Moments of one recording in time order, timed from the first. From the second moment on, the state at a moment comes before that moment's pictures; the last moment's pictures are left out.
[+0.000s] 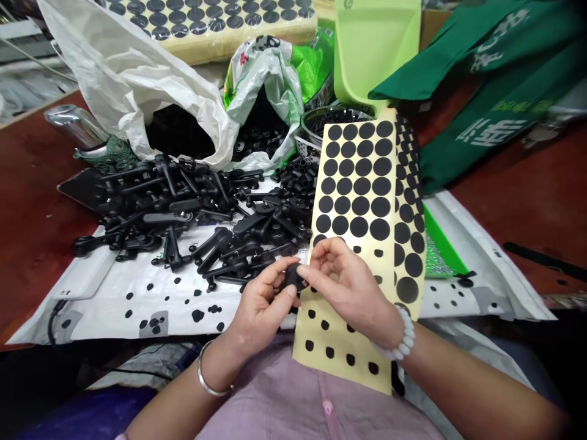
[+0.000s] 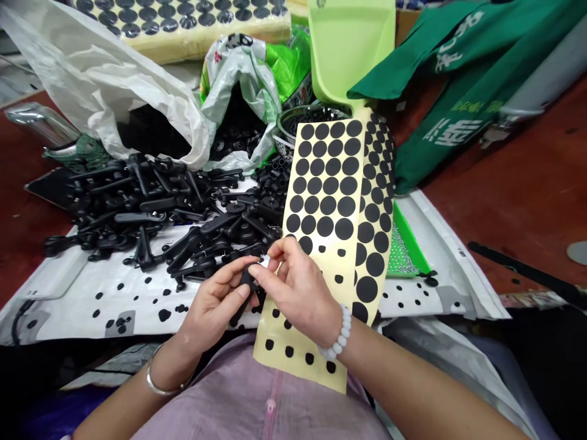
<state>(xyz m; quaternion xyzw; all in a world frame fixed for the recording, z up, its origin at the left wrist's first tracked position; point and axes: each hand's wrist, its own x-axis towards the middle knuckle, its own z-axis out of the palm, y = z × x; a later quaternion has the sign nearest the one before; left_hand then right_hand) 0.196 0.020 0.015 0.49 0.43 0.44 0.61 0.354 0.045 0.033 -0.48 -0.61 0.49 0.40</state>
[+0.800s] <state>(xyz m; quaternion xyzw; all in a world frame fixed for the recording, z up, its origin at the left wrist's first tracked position) 0.144 0.070 0.015 0.76 0.58 0.28 -0.08 0.403 0.079 0.023 -0.53 -0.83 -0.18 0.11</state>
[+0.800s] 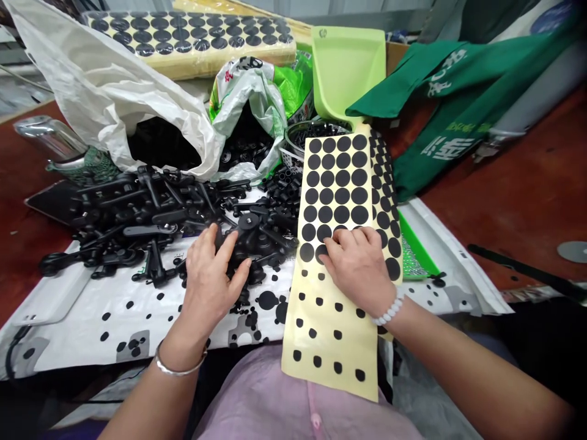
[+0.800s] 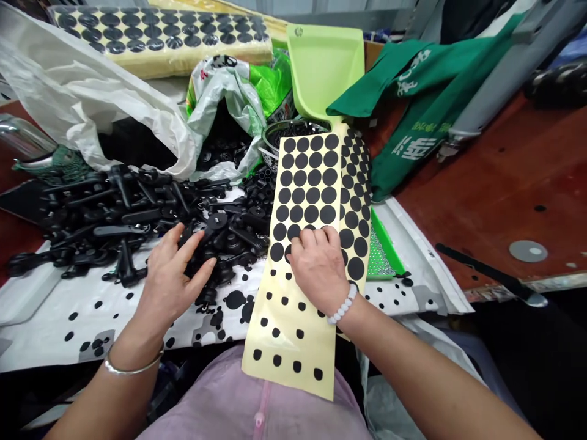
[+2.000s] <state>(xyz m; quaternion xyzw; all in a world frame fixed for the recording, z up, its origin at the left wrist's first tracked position) 0.235 0.038 -0.039 0.89 0.43 0.16 0.05 0.400 0.093 0.013 -0.48 -0.84 -0.25 0.07</state>
